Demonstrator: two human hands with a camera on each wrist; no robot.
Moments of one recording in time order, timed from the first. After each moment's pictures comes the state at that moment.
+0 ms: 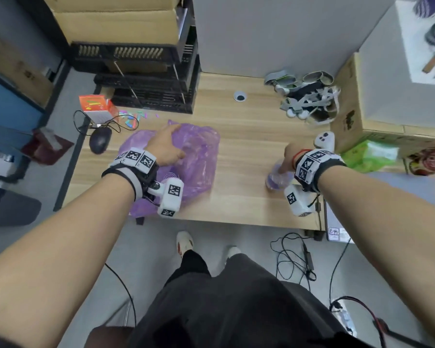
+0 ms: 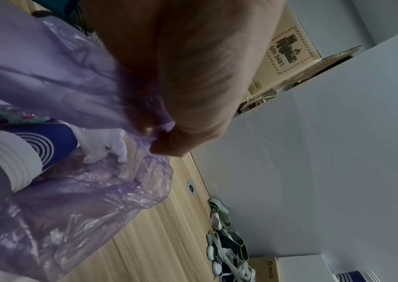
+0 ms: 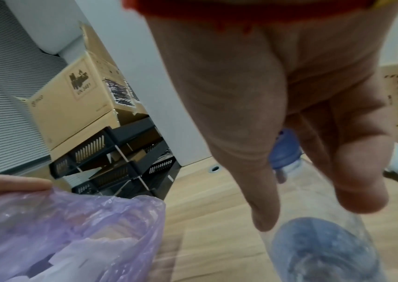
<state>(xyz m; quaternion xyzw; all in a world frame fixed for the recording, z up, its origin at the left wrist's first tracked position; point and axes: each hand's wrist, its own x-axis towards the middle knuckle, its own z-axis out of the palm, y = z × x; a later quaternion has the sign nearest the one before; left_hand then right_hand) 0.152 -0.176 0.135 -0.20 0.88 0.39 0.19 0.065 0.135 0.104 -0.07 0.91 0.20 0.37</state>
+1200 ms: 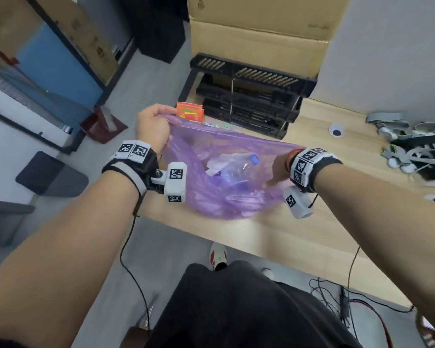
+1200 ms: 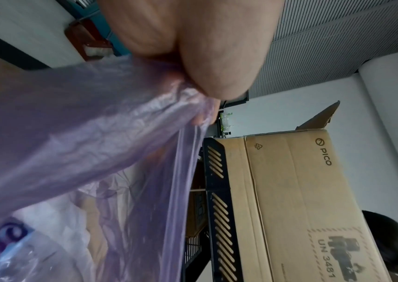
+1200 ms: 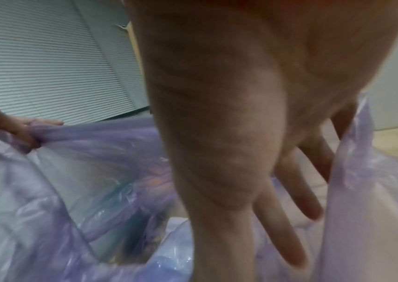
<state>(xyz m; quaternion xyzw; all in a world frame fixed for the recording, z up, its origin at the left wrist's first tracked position) 0.146 -0.464 0.151 -0.41 0.72 0.54 -0.12 0.009 -0.195 0.076 -0.29 0.80 0.26 0.45</state>
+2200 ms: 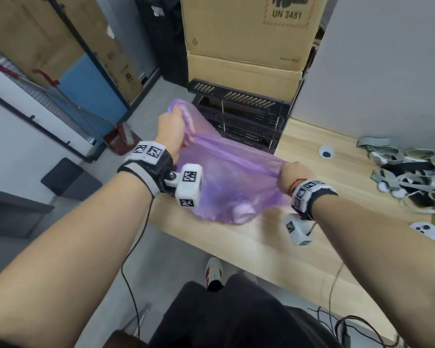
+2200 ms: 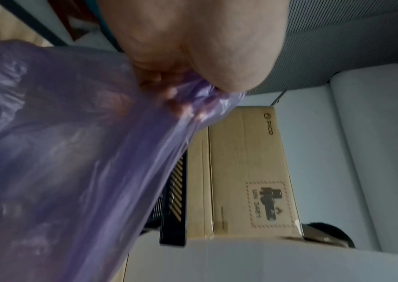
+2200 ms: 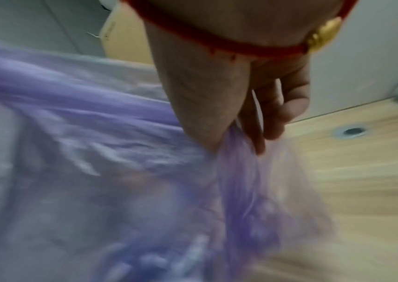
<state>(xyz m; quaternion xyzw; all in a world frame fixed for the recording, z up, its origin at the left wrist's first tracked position) 0.107 -0.378 0.210 -0.48 0.62 0.61 -0.10 0.020 -0.109 0.112 -0.22 0.95 0.02 0.20</state>
